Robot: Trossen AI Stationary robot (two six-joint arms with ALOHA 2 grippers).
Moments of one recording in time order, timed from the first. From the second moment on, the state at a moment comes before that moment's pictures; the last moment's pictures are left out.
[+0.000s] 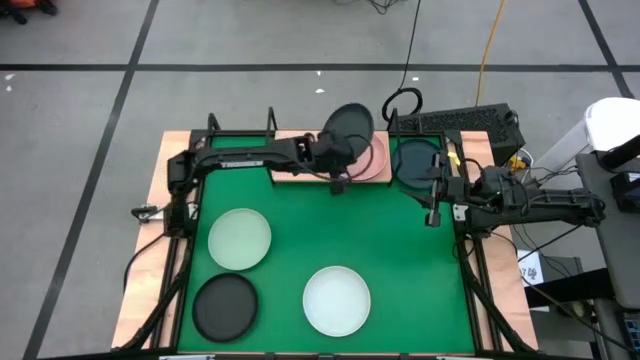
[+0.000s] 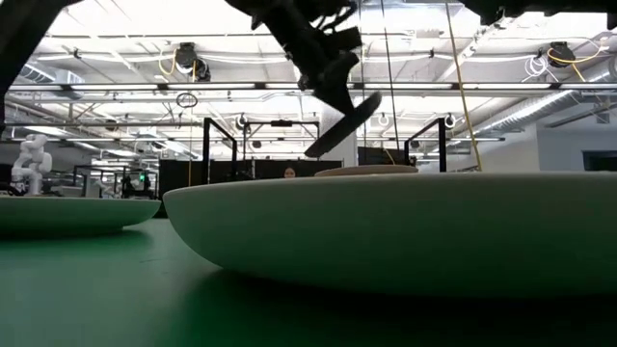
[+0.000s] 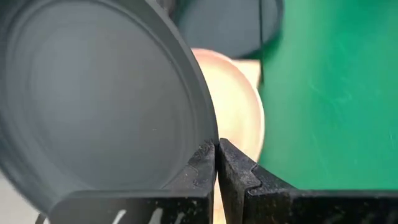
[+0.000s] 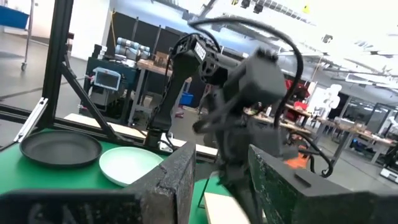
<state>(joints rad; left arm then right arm) 0.22 1.96 1.74 -0.53 -0.22 0.21 -0.04 0.46 0.44 0.15 0.05 -0.30</state>
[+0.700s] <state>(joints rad) 0.17 1.99 1.76 -0.54 -0.27 0.33 -0.04 0.46 0.44 0.19 0.05 -0.38</state>
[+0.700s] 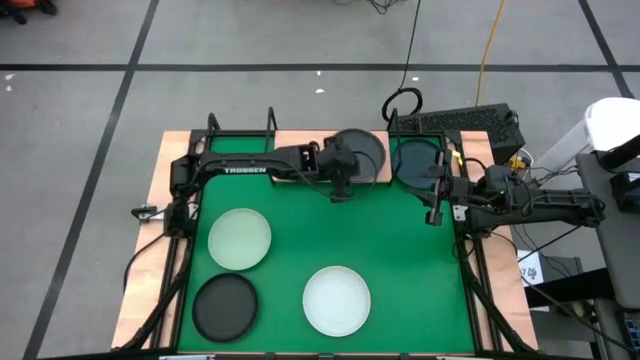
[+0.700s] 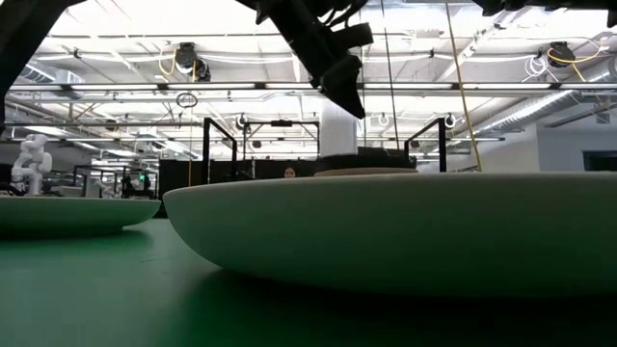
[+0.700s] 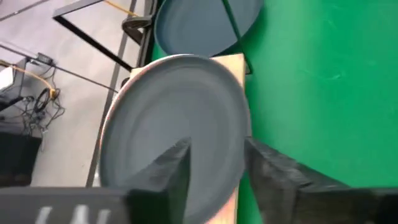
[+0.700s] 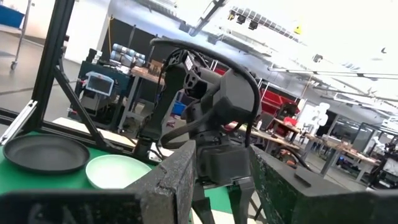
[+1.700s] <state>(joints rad) -0.23 1.44 1.67 -0.55 -0.70 0.19 -0.04 0.46 0.44 0.00 0.18 -0.26</state>
